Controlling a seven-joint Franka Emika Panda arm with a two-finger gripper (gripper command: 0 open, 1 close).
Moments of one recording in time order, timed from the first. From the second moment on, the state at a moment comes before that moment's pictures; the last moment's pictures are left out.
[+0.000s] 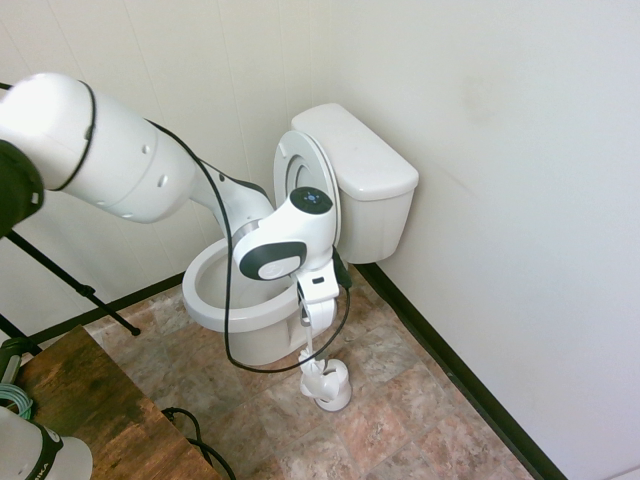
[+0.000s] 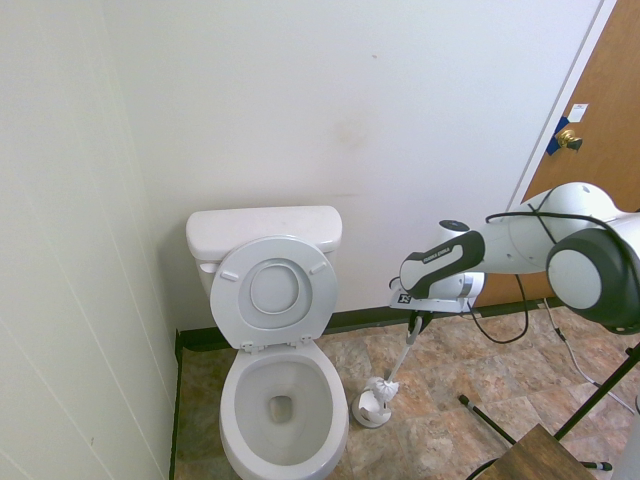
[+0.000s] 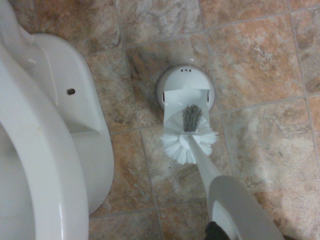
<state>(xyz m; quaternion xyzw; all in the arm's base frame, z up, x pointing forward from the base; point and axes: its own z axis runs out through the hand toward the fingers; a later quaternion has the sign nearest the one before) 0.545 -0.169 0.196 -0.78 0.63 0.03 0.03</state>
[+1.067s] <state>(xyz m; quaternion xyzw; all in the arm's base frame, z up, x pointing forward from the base) 0.586 -0.202 0.101 -0.76 0.64 0.04 0.03</state>
